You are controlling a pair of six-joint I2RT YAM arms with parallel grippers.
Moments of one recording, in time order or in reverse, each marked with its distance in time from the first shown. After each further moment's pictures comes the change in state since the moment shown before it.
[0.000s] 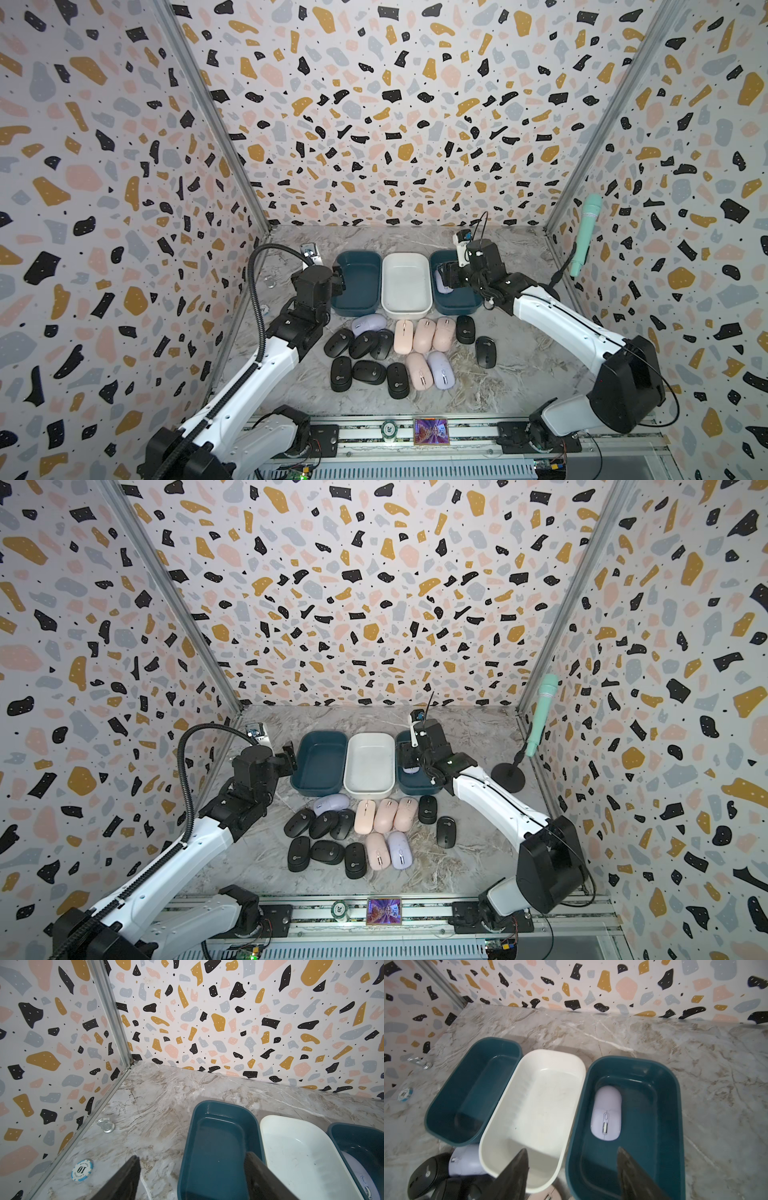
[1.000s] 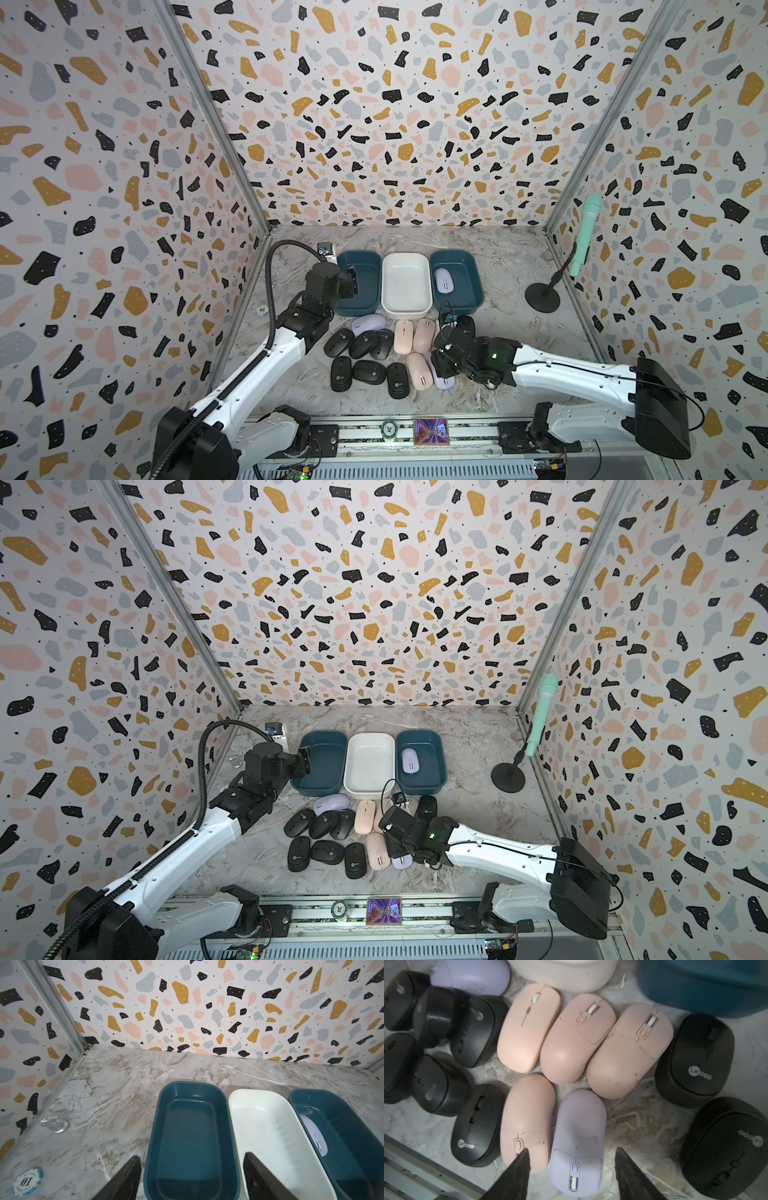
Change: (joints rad) left arm -0.021 0.071 0.023 -0.028 0.210 -0.016; right arm 0.502 -0.156 -0.364 -0.261 0.154 0.439
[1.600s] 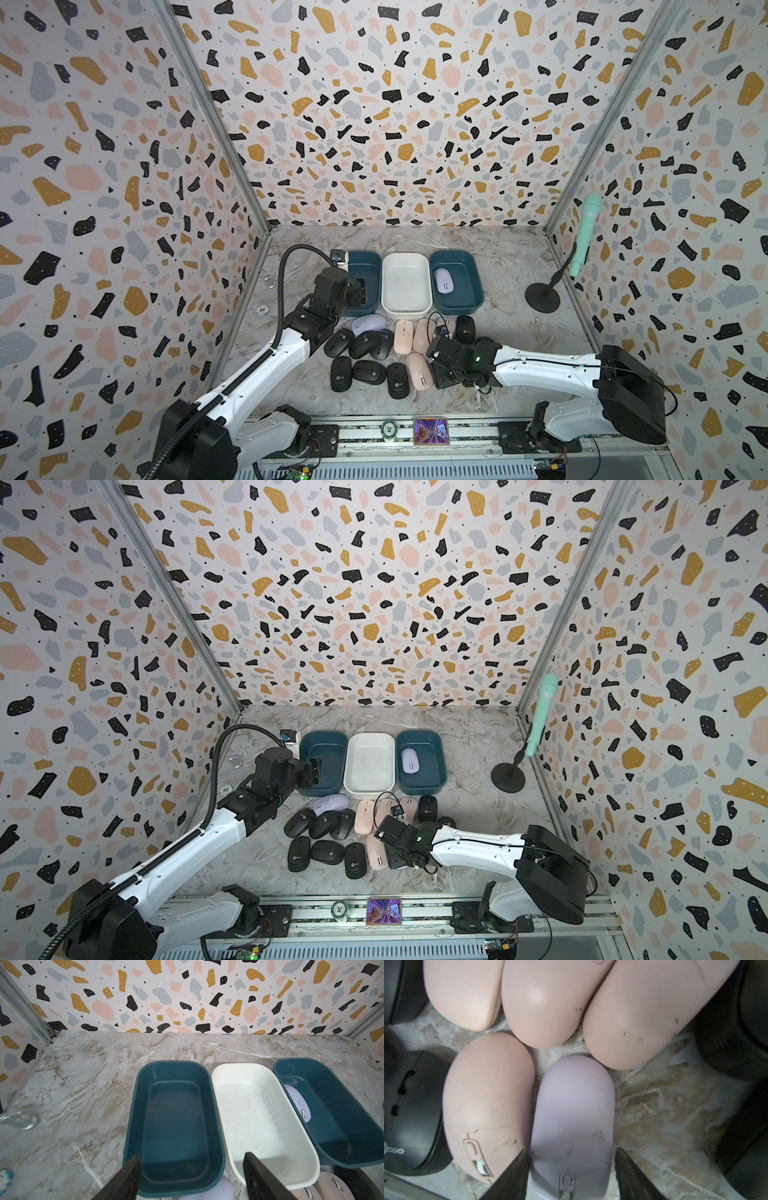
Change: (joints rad) left arm -0.045 0.019 -0.024 -0.029 0.045 0.011; right arm 0.006 0.129 -0.036 0.030 -0.060 0.039
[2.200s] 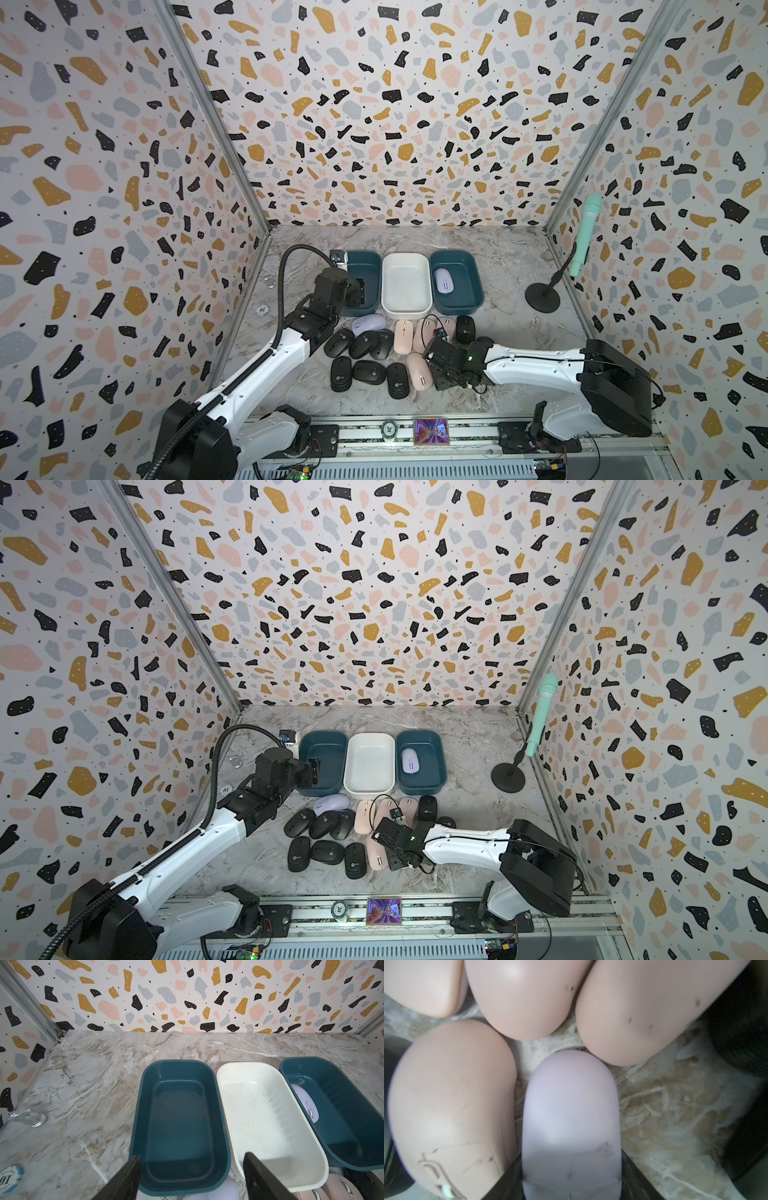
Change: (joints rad) left arm -0.001 0.000 0.000 -0.010 -0.021 0.004; right arm 0.001 0.077 0.017 -0.012 0.010 -0.002
